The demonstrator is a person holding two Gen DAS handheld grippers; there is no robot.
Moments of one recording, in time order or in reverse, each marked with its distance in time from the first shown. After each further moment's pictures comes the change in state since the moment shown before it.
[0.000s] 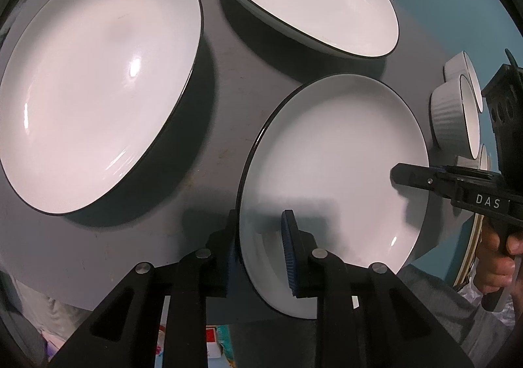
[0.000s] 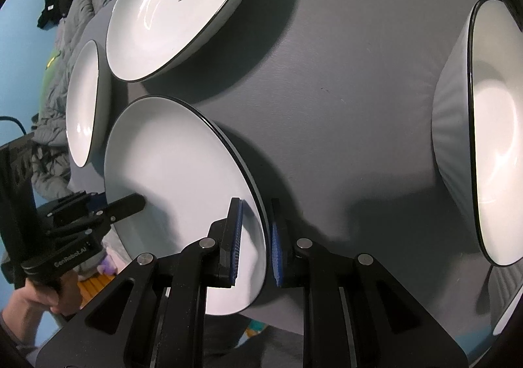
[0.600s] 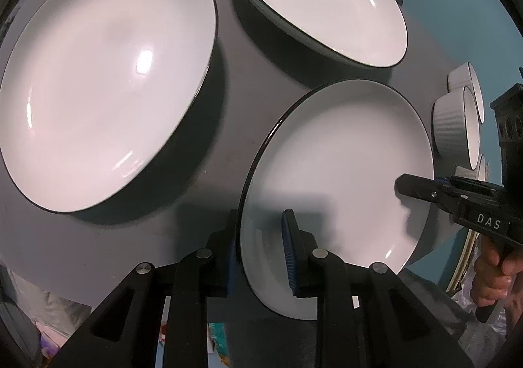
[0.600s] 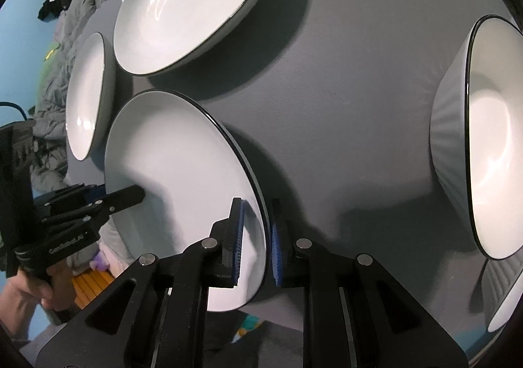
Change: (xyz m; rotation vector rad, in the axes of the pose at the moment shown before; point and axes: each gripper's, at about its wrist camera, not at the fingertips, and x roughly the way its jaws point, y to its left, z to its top) left arm -0.002 0.009 0.013 -0.043 0.015 -0.012; right arm 0.000 0.023 0.001 -0.024 0.007 -0.025
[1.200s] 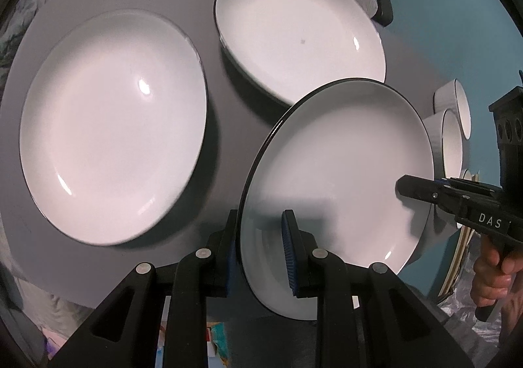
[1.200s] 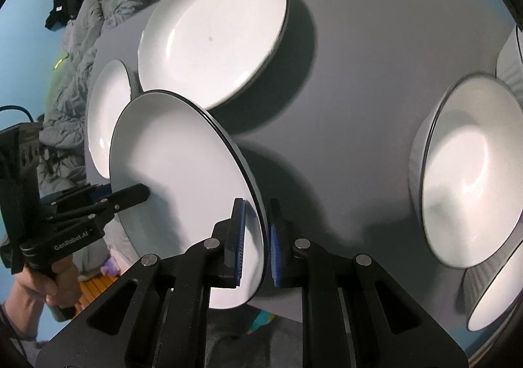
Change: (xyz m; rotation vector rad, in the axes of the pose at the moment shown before) left arm -0.030 0.017 0.042 0.018 -0.034 0.001; right arm -0.025 0.009 0.020 0.003 -0.035 0.029
